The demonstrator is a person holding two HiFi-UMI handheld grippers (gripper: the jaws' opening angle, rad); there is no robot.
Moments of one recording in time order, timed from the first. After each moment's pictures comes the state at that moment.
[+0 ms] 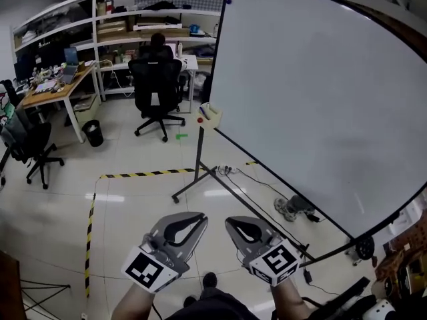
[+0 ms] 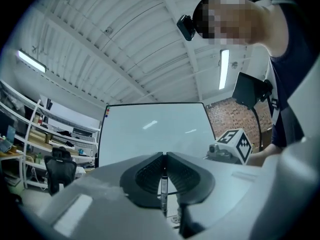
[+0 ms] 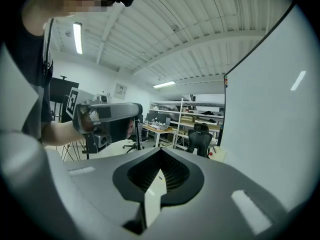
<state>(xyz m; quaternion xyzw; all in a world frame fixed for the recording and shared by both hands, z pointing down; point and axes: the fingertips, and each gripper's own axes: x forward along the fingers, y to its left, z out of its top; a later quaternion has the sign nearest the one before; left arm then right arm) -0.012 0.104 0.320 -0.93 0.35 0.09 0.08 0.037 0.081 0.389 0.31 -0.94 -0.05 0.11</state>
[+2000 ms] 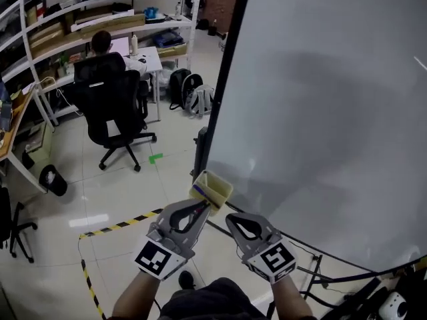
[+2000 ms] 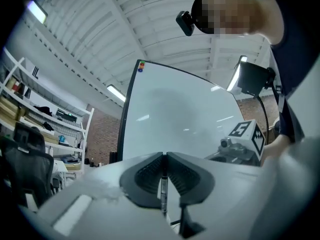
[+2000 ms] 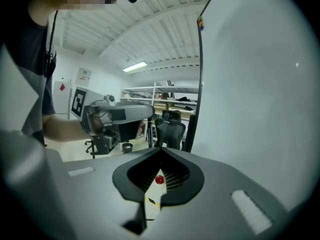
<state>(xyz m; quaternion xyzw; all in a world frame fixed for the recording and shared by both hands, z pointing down) -0.070 -0.495 0.356 -0.96 0.26 0.10 0.05 -0.029 -0.477 0.422 0.43 -0.89 -0.01 0.15</state>
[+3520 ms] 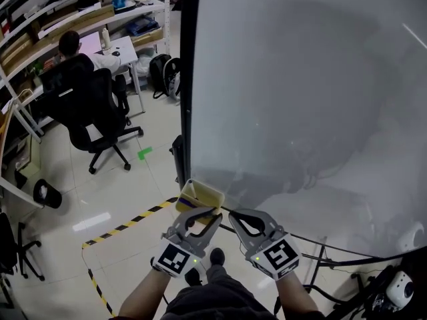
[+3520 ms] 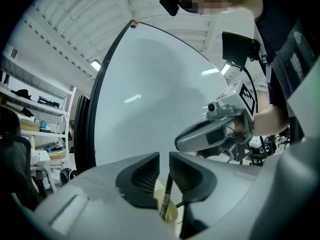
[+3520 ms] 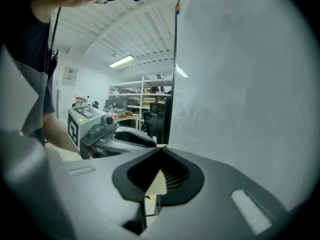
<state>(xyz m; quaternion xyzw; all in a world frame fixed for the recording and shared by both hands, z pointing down) 0.017 -0.549 0.463 -0.98 0.17 -0.02 0.06 0.029 -0.538 0.455 0.47 -0.87 0.03 0.15</state>
